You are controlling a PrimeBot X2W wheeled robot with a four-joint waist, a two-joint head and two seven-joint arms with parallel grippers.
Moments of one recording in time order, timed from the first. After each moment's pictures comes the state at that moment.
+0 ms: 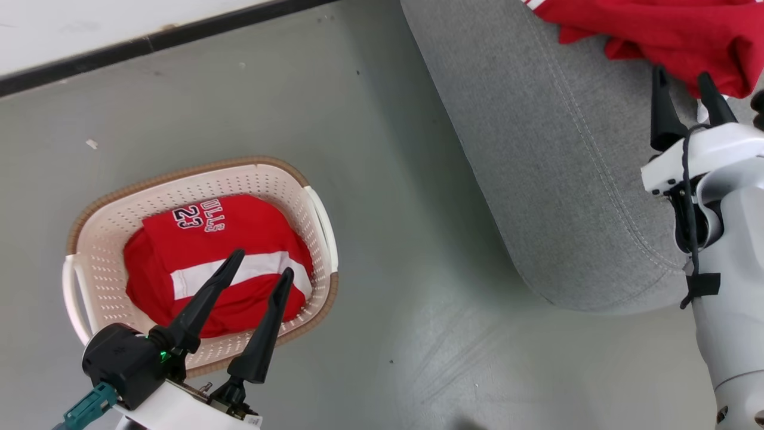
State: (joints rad) left arm -0.06 0.32 -0.33 -0.33 -0.54 -0.02 -0.10; right arm -0.80 -0.08 -0.21 0.77 0.11 0.13 -0.25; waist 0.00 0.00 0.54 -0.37
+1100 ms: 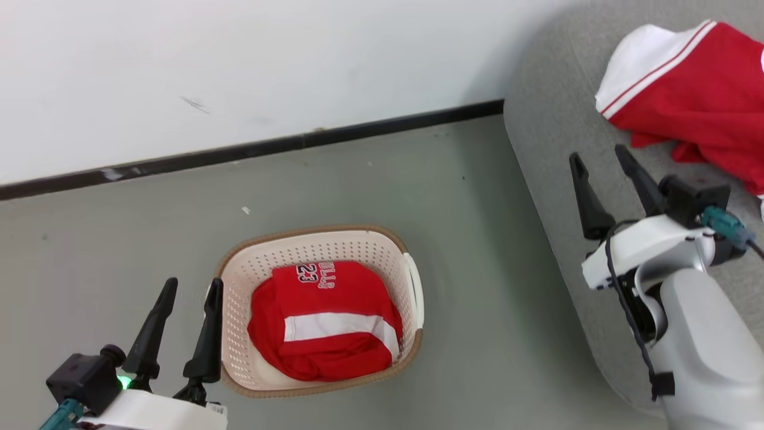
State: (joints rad) left arm -0.03 0.20 -0.18 -0.04 -0.61 -0.01 -0.25; right arm -0.51 -0.07 0.02 0.47 0.07 0.13 -0.25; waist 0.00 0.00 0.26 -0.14
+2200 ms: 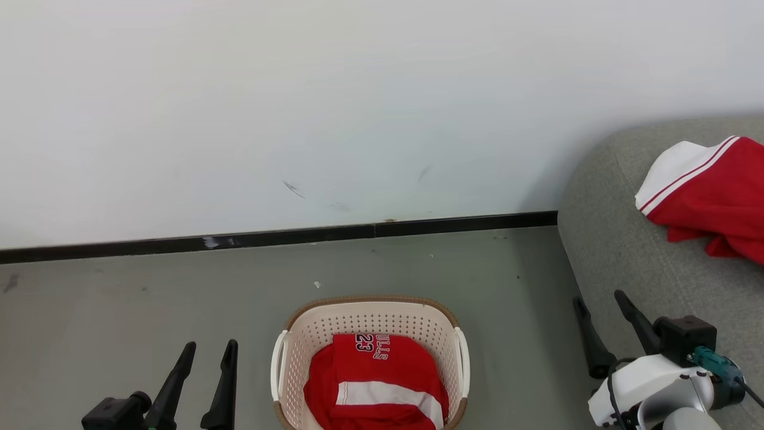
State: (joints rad) left arm 0.05 0.15 -0.20 0.11 -0.59 -0.03 -0.25; right arm -0.13 -0.04 -0.02 0.35 0.06 0.13 -0.25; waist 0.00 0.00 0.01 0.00
